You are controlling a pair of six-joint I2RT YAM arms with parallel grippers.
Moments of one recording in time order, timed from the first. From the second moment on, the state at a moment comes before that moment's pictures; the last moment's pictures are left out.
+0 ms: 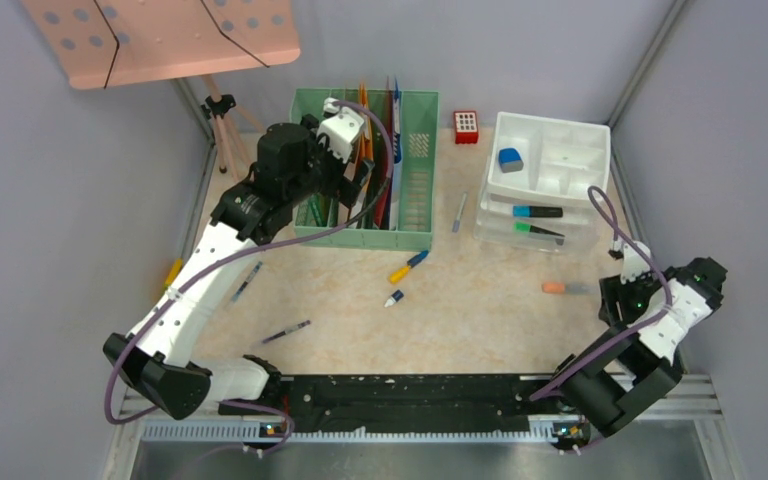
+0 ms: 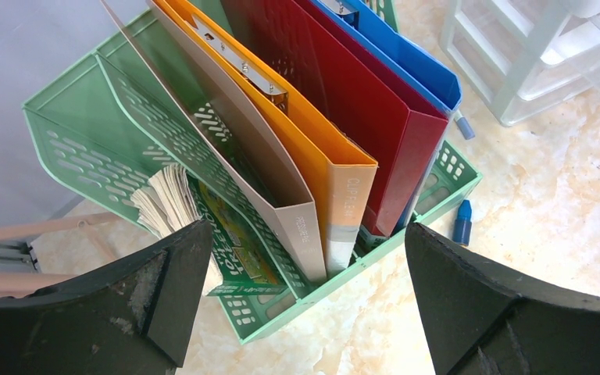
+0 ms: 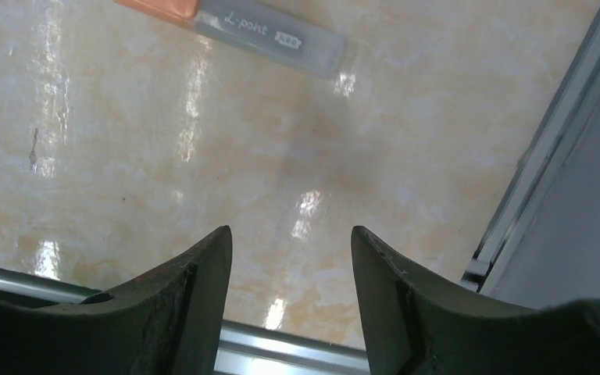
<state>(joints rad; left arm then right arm) -0.51 1.28 1.47 -0.53 0.04 0.25 -0.89 1.08 0.74 -0.97 -0.47 -1.11</state>
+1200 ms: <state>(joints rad) -0.50 1.37 1.47 -0.52 -0.04 0.29 -0.83 1.66 0.79 -0.94 -0.96 -1.90</state>
